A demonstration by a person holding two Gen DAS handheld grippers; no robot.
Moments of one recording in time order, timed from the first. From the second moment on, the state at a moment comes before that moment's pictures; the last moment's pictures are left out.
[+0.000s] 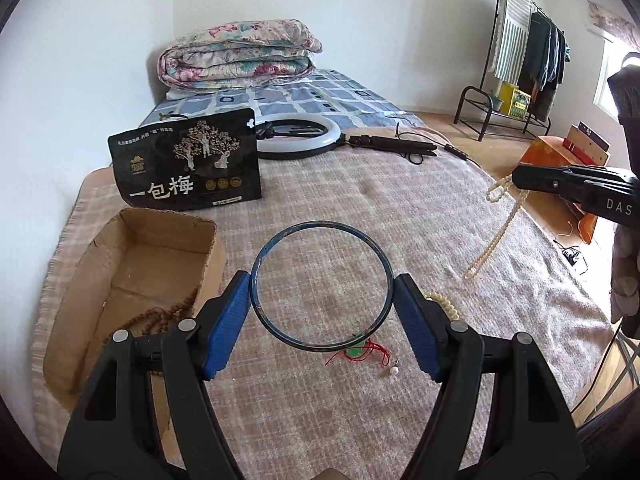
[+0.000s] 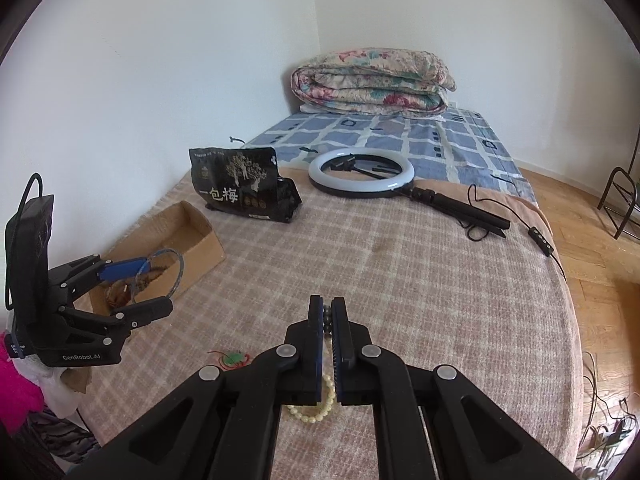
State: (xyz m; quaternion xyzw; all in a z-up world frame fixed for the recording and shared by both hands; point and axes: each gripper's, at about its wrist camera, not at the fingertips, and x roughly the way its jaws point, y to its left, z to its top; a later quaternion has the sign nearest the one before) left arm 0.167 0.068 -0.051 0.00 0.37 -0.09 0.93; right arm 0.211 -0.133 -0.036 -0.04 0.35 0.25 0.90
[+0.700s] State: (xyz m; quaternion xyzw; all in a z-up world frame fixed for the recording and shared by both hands) left arm 0.109 0.201 -0.026 -0.05 0.35 0.01 0.93; right arm 0.202 0.005 -0.002 -0.04 0.32 0.35 0.88
